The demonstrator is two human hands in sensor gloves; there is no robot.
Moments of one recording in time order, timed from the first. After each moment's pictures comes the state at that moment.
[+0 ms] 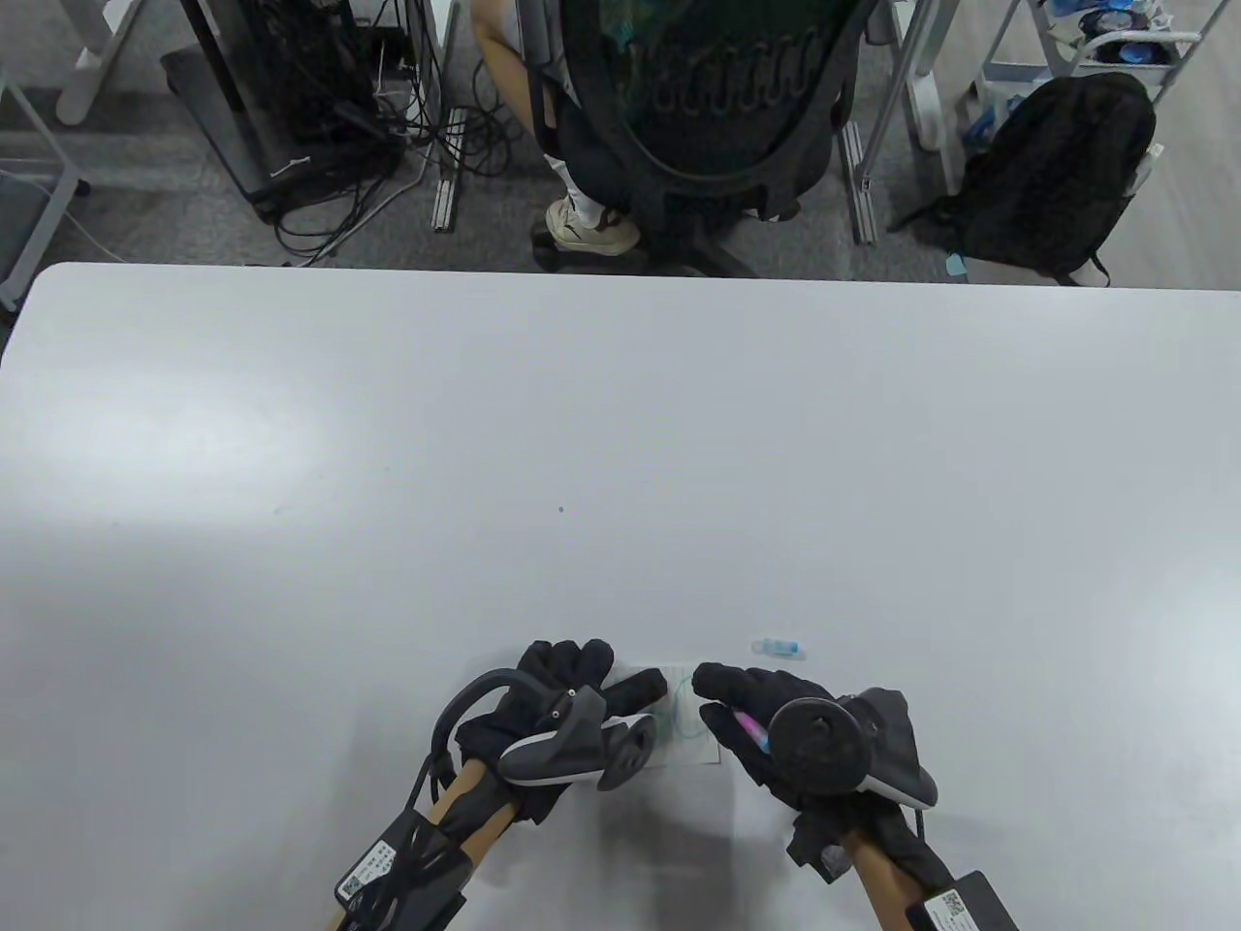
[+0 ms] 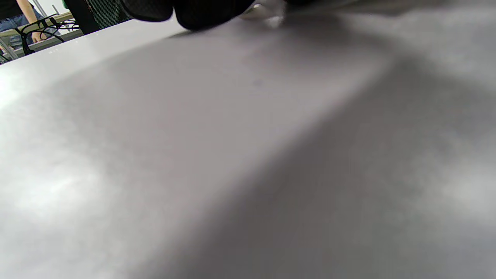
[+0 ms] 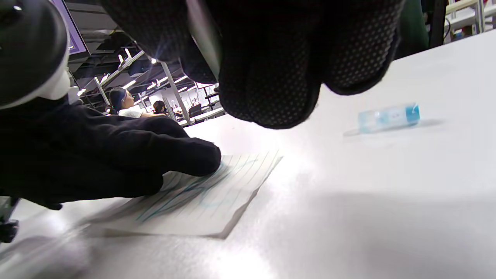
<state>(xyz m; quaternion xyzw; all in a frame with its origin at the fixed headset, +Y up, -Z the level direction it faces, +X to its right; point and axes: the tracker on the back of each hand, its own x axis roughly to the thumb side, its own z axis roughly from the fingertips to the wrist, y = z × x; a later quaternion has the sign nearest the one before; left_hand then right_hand) -0.068 -0.746 -0.156 -0.15 -0.28 -0.16 0.94 0.136 -0.703 -0.144 0.24 0.03 0.95 0.18</state>
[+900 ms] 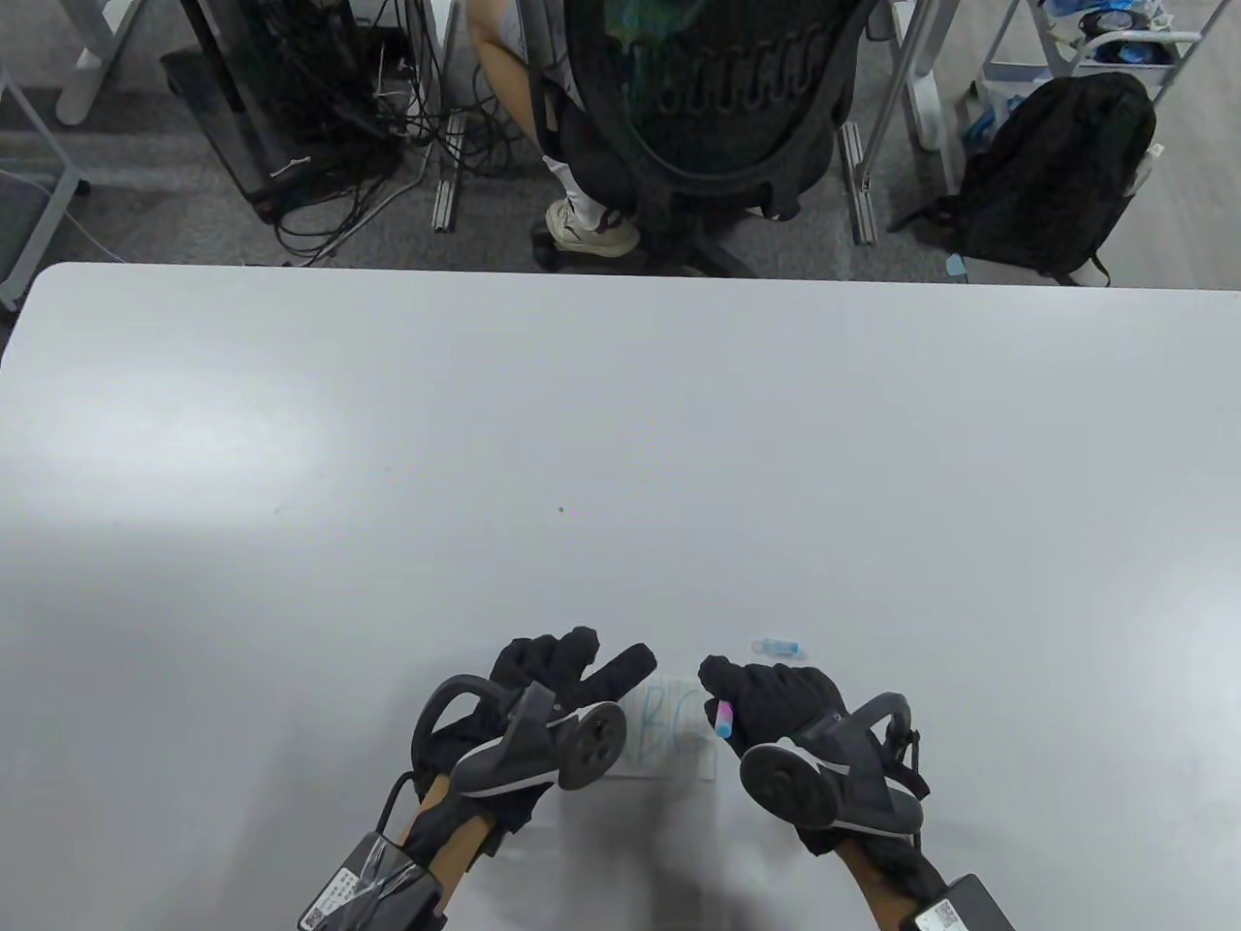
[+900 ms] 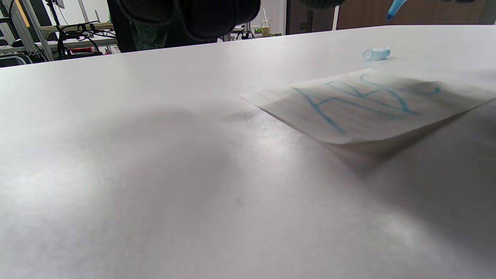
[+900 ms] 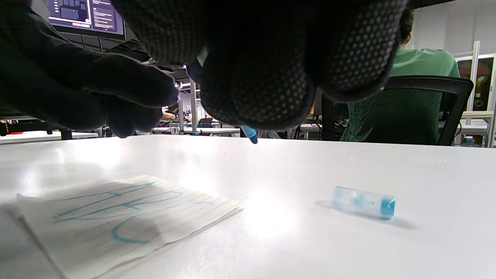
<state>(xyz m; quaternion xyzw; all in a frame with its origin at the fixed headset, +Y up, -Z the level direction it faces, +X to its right) -0.091 -0.705 -0.145 -0.11 -0.24 -0.05 0.96 0.124 -0.690 -0.131 0.28 -0.08 0.96 0.05</state>
